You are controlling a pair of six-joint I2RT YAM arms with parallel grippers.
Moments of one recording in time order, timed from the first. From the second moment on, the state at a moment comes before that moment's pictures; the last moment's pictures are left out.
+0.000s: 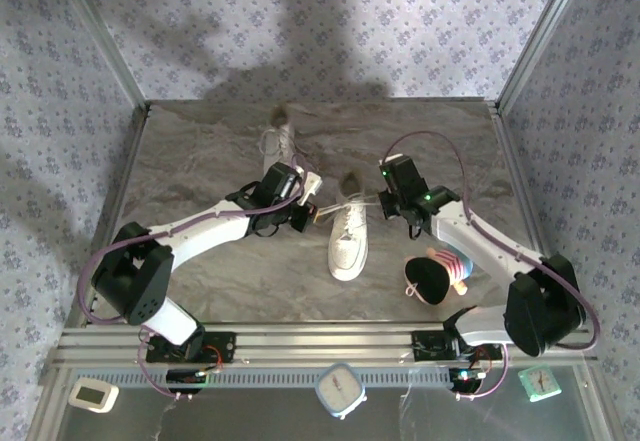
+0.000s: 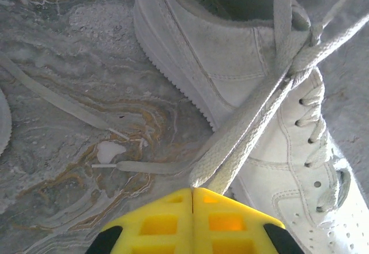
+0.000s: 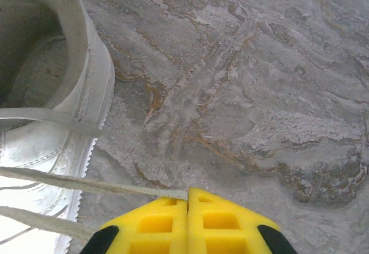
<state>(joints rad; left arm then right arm) -0.71 1.54 0.97 -0.27 0.16 -0.14 0.52 1.35 0.96 -0.54 0.34 0.09</state>
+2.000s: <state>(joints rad) -0.73 1.26 0.91 -0.23 -0.05 -0.25 0.60 1.18 0.98 -0.58 0.36 0.26</state>
